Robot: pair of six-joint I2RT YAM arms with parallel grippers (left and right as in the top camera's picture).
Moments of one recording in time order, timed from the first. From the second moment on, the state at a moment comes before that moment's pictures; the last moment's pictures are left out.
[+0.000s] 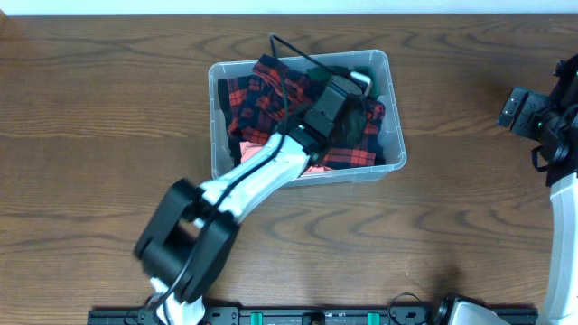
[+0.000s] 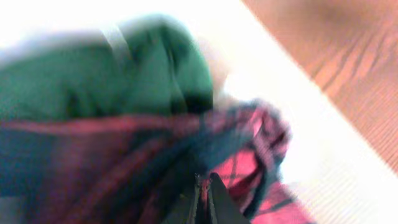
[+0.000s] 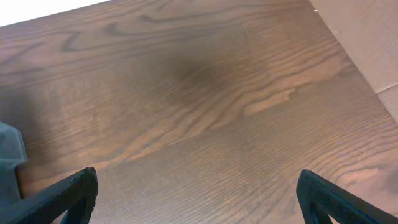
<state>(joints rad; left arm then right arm) -0.69 1.87 1.37 -0.17 0.00 -0.25 -0.31 1.33 1.29 -0.74 0.10 0.05</state>
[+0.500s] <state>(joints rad) -0.49 1.69 1.35 -0.47 -0.30 -0.31 -0.31 1.33 1.29 -0.74 0.10 0.05</state>
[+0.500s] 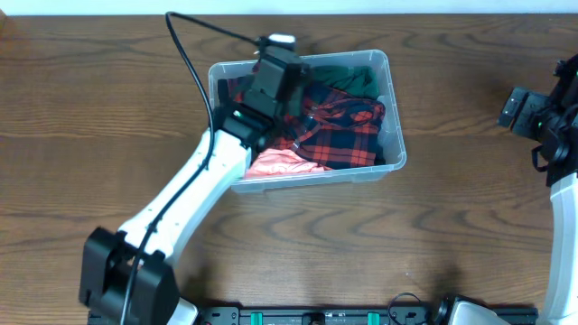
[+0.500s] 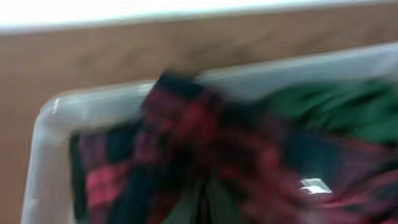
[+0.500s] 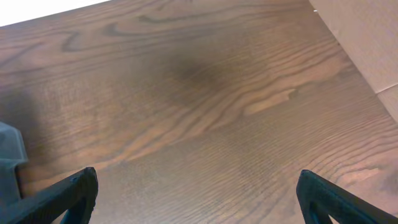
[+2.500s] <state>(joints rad) -0.40 1.66 1.24 -0.08 -0.29 -0.39 -0.31 1.33 1.29 -0.74 0.10 0.05</state>
